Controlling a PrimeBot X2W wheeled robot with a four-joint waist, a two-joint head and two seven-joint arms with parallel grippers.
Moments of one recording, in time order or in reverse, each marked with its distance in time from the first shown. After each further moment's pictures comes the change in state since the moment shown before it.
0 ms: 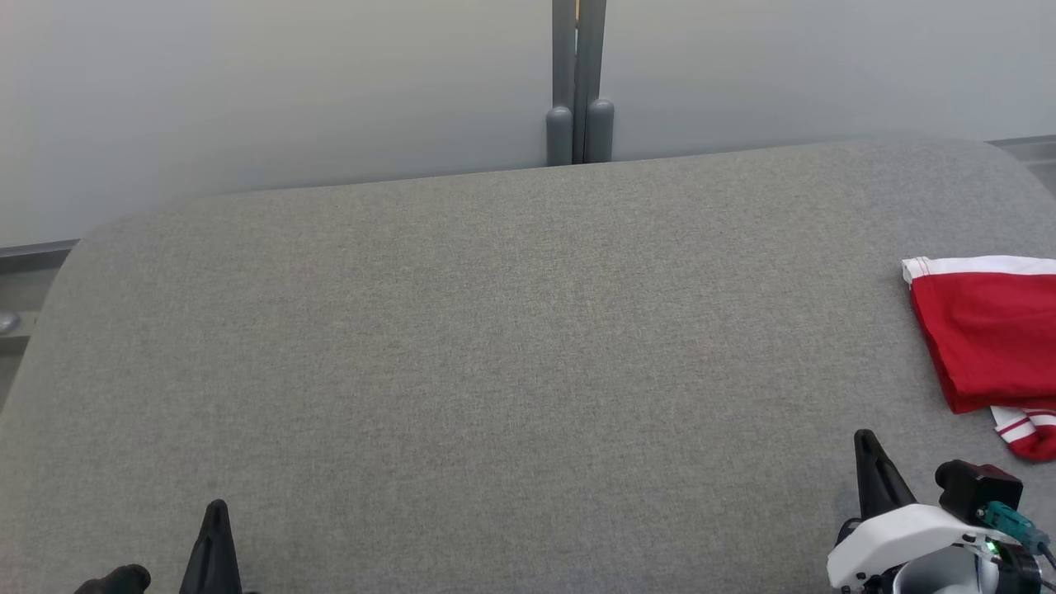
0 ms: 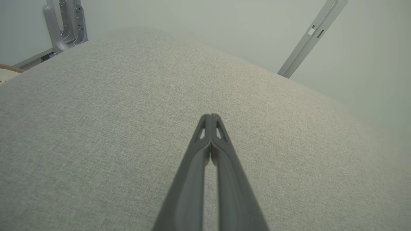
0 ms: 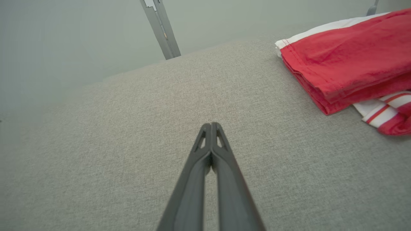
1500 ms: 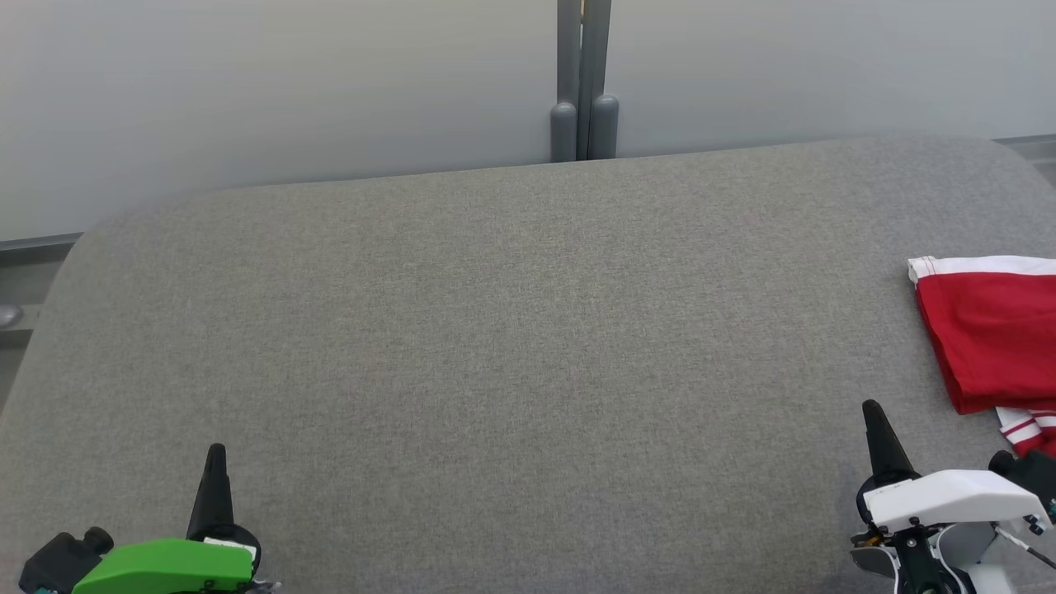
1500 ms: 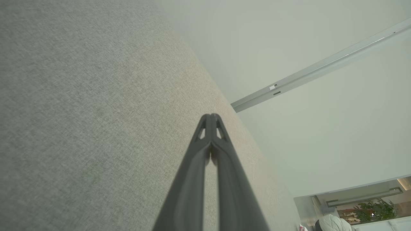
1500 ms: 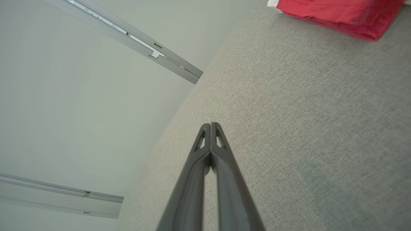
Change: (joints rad) left arm -0.113 -0.010 0.007 -0.019 -0.604 -0.005 0.154; right arm -0.031 -0.005 -0.003 -0.077 0.717 -0.001 0.159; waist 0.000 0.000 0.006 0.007
